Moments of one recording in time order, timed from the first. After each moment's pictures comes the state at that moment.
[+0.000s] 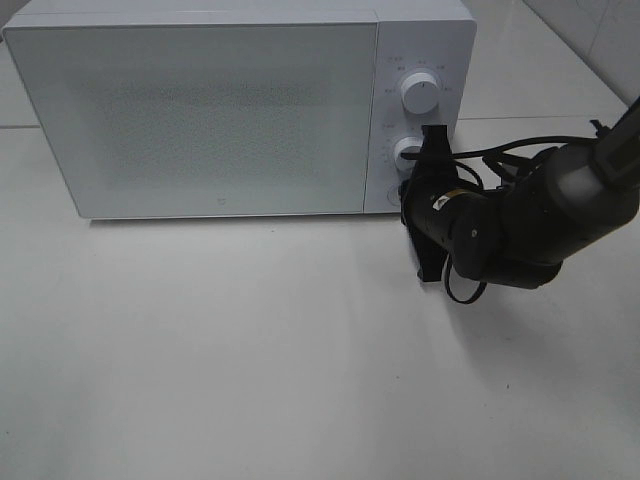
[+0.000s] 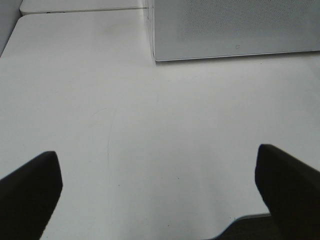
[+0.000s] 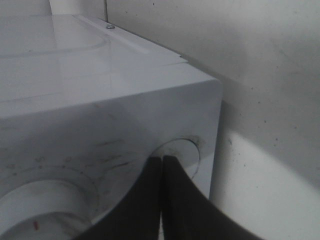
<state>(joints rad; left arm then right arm) 0.00 0.00 -0.52 -0.11 1.09 0.09 0.50 2.09 -0.84 0.55 -0.82 1.35</state>
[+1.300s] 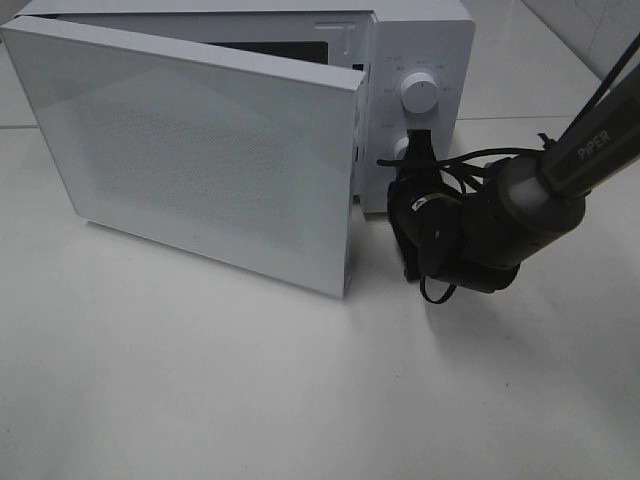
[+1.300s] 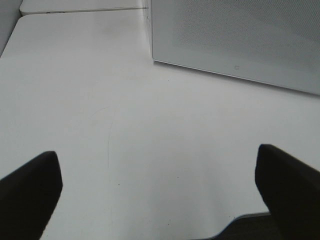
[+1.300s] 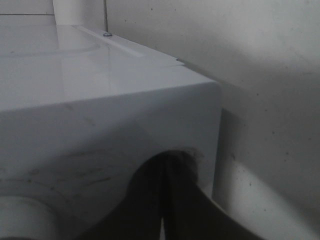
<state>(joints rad) 0.00 0.00 -0.52 -0.11 1.09 0.09 0.52 2.18 -0.95 0.69 -0.88 1.25</state>
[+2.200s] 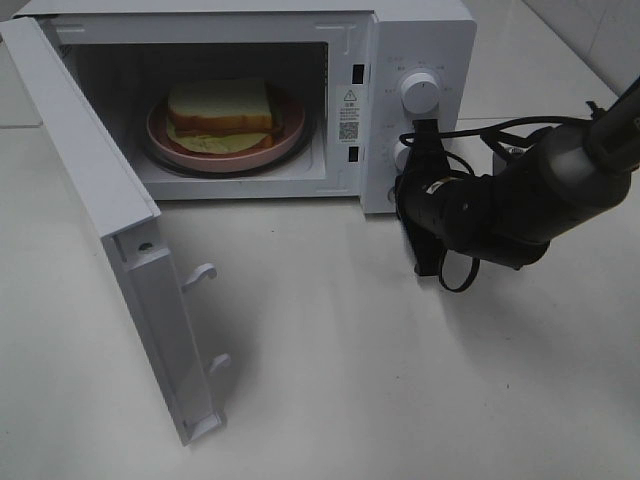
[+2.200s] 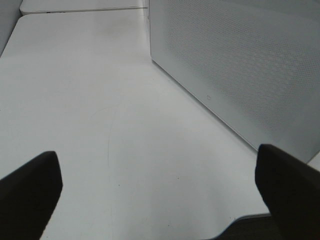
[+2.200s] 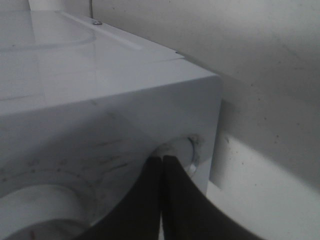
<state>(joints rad) 0.00 0.00 -0.52 -0.11 1.09 0.09 0.49 2.07 -0.90 0.62 -0.68 1.24</state>
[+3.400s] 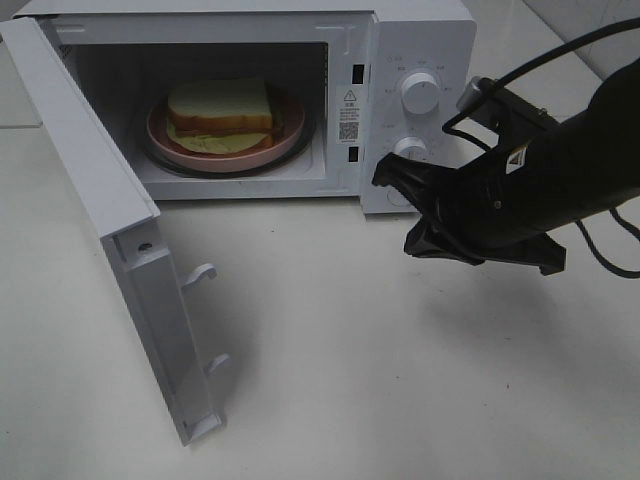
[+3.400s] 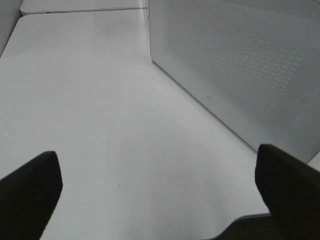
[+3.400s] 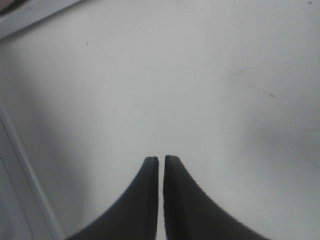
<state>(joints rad) 0.00 0.00 -0.52 -0.11 1.09 0.09 0.49 1.53 -0.75 0.27 0.19 0.50</state>
